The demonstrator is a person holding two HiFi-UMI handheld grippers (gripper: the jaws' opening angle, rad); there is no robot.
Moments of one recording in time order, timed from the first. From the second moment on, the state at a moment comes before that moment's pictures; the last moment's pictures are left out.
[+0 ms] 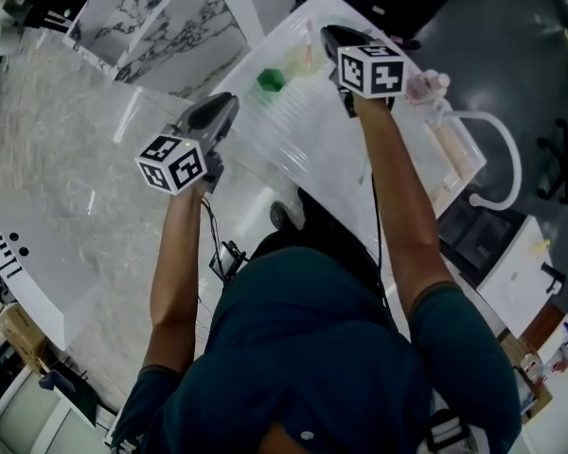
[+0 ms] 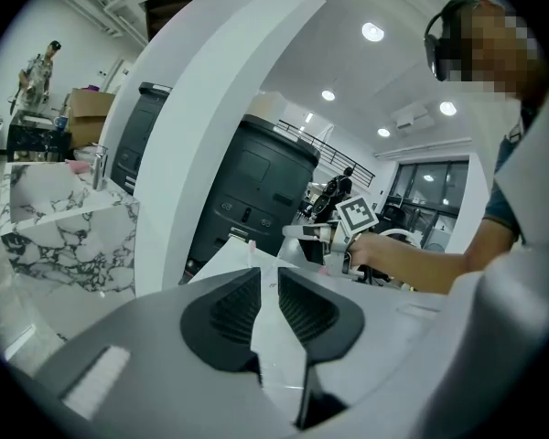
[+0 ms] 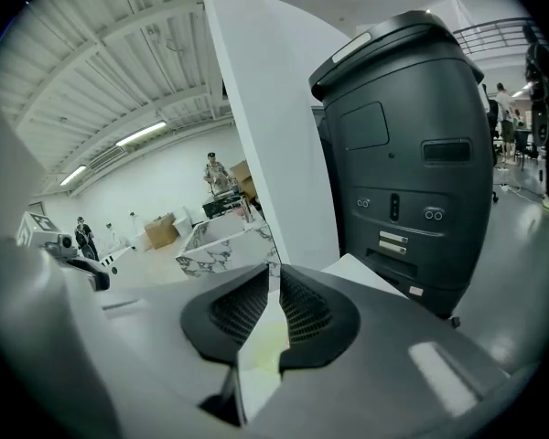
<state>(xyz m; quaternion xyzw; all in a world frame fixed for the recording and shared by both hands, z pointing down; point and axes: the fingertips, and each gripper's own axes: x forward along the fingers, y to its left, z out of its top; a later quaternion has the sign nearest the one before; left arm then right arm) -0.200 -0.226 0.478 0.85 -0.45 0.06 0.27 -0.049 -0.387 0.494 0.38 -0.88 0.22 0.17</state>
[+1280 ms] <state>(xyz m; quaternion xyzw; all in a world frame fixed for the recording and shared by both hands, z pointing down) -0.233 -0.210 0.509 0.82 -0.49 0.06 0.30 -0.095 -0.435 0.555 0.36 -0.88 0.20 0.23</state>
